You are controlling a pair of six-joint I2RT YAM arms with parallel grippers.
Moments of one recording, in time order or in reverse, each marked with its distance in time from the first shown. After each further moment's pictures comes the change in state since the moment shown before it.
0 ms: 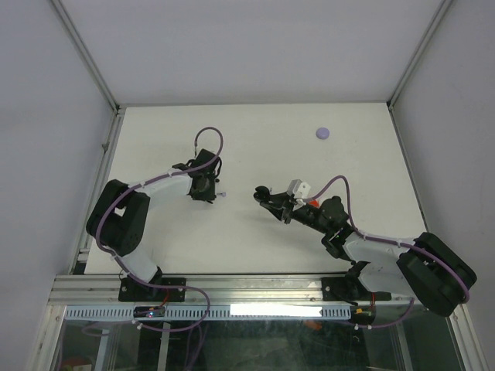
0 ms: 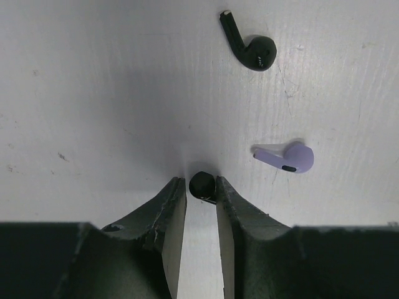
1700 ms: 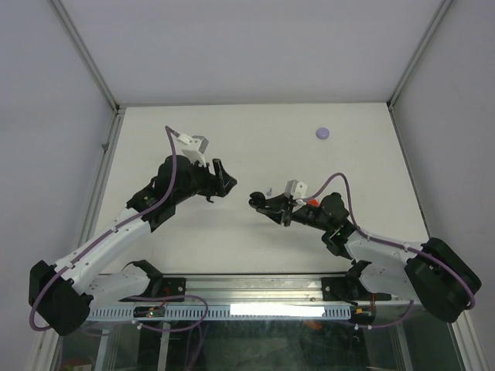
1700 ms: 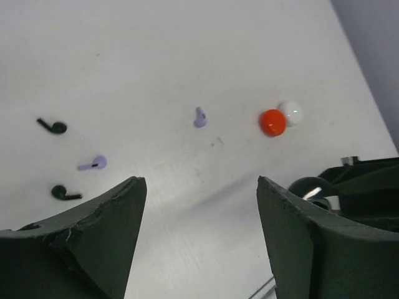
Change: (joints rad) left arm -0.111 -0.672 -0.155 0.265 0.306 -0.021; right arm 0.000 -0.053 0.056 -0.120 -0.173 0.024
